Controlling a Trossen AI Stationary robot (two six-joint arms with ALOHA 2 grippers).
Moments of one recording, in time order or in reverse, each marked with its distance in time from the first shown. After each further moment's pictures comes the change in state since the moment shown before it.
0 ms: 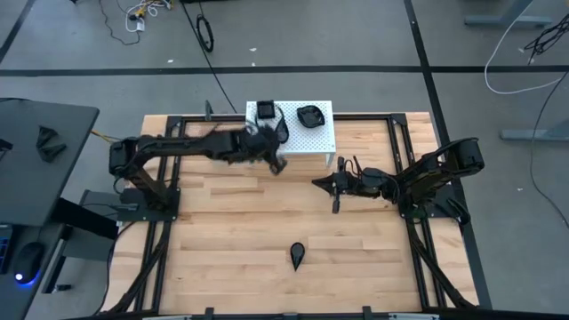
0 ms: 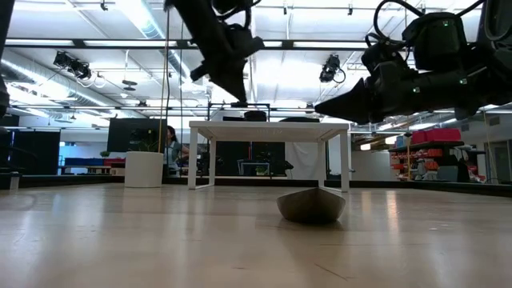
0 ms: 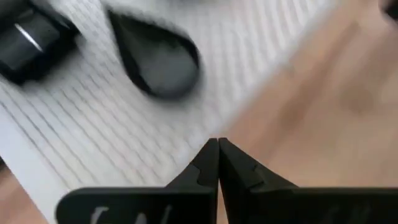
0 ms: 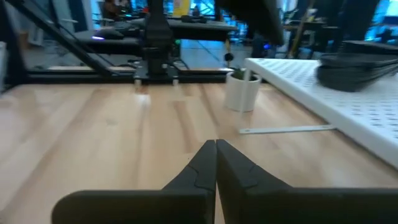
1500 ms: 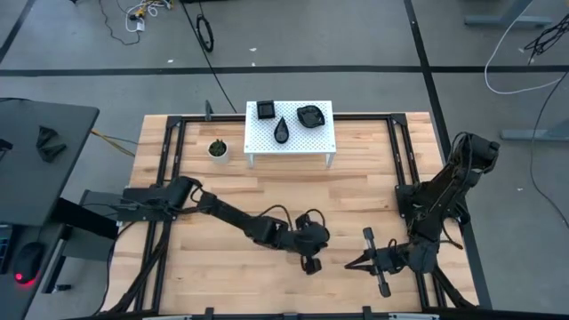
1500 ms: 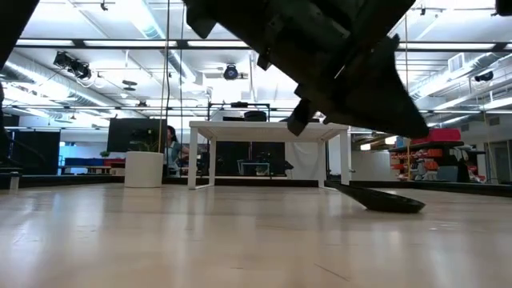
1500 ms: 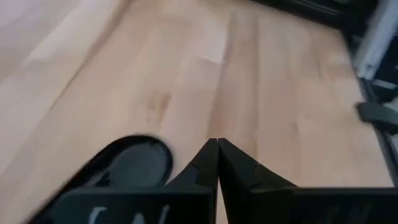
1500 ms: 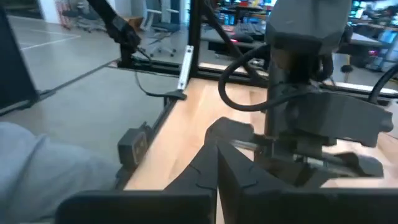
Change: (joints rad) left arm -0.508 0.566 0.185 0.662 0.108 -0.067; right arm 1.017 -0.180 0.290 -0.610 0.640 0.157
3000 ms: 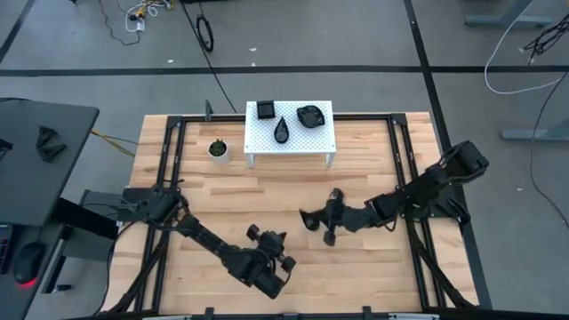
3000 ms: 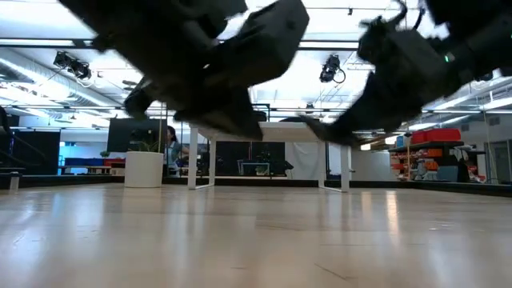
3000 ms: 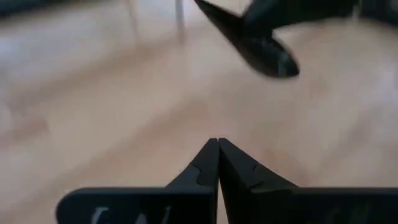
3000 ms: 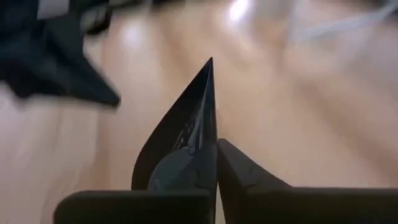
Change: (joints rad) left arm -0.259 -0.053 -0.071 -0.617 -0.769 -0.812; right arm -0.607 0.180 -0.001 -0.141 -0.266 0.322
